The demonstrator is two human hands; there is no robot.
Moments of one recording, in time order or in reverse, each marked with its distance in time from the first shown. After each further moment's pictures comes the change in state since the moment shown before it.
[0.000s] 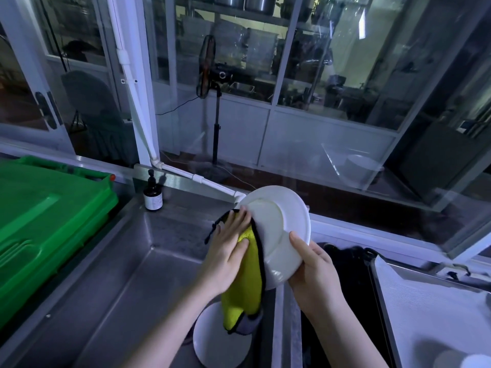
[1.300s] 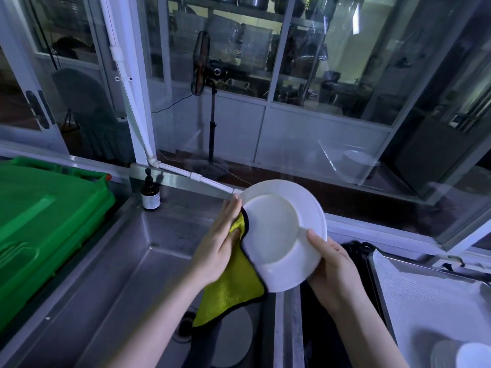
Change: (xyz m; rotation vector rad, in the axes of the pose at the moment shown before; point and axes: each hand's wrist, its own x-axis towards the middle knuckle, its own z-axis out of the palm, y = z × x) left_hand 0.009 -0.017 -0.019 -0.042 -0.014 0.119; right_hand 0.000 -0.015 -0.023 -0.053 -0.146 -0.042
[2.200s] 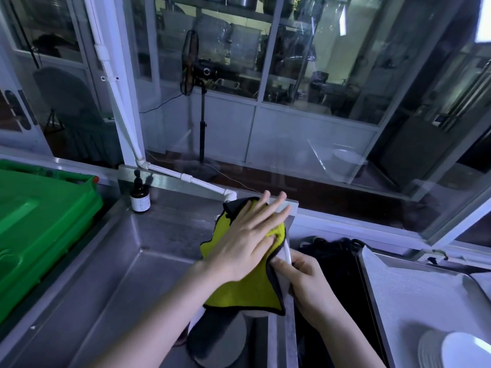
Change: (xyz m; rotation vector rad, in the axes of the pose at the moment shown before) left_hand 0.029 0.041 0.025 0.317 -0.166 0.382; right_hand -0.010 0.031 0.001 -0.441 -0.161 -0.089
